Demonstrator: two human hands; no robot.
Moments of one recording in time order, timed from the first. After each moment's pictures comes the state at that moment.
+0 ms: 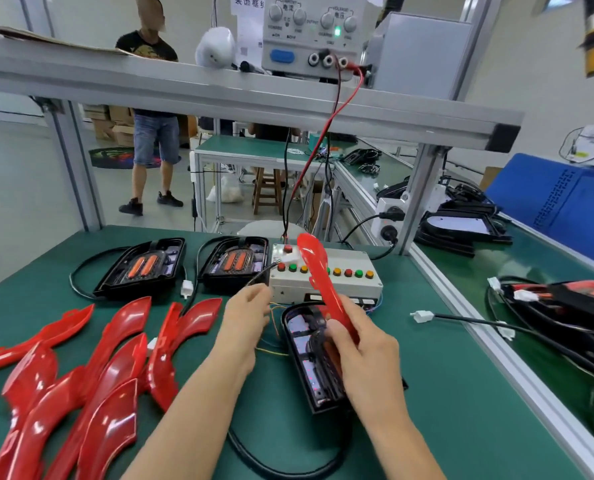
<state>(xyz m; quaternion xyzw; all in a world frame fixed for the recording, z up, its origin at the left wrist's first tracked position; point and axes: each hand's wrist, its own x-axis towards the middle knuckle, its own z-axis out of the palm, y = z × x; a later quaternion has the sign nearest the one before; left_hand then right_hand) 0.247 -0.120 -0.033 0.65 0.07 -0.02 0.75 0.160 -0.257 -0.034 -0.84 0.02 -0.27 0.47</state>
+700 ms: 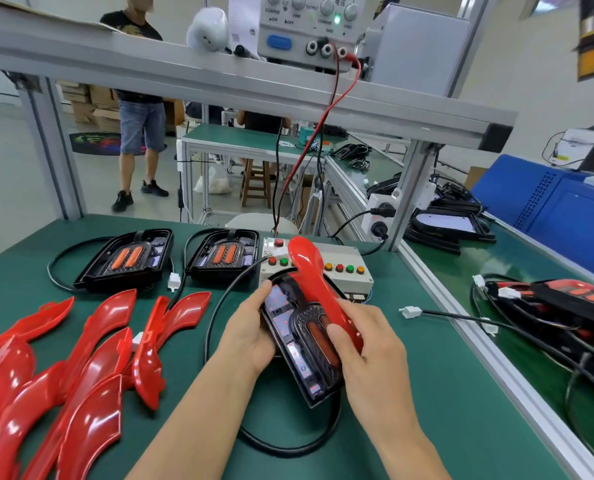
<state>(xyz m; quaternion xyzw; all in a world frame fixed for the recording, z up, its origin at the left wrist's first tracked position) 0.239 -0.139 -0.033 0.34 0.13 -0.21 0.91 0.142 -0.263 -0.026 -0.87 0.01 -0.28 0.40</state>
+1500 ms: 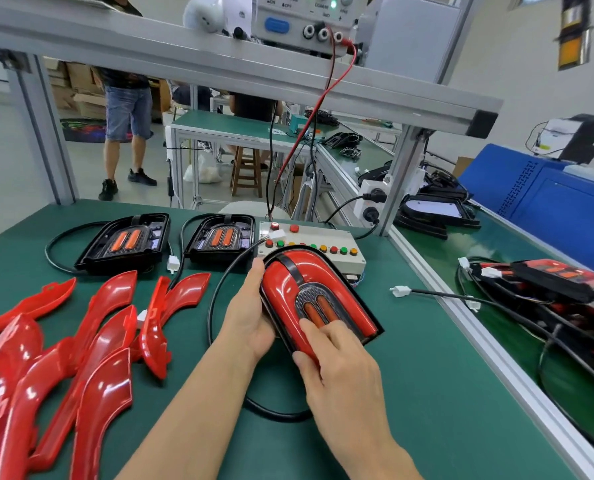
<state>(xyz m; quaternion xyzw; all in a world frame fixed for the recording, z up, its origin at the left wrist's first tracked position) 0.221 -0.135 -0.035 0.39 0.10 -0.20 0.89 0.103 -0.228 -0.044 -0.94 -0.04 -0.29 0.16</state>
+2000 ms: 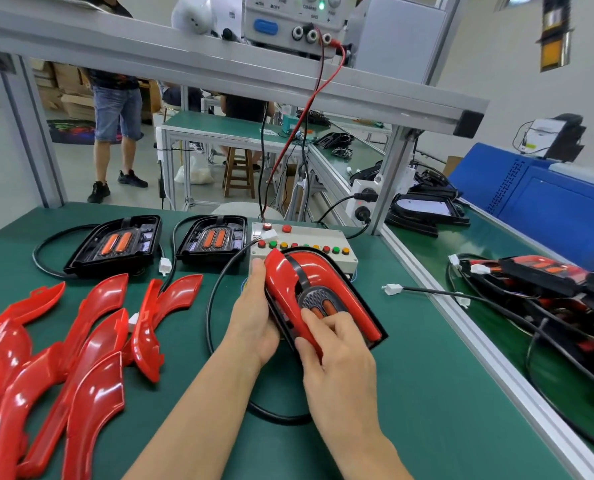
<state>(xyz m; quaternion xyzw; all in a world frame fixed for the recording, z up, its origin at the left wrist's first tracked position) 0.210 -0.146 -0.029 0.41 0.09 -0.19 0.89 0.108 -0.225 -0.042 -0.92 0.01 -0.32 0.24</state>
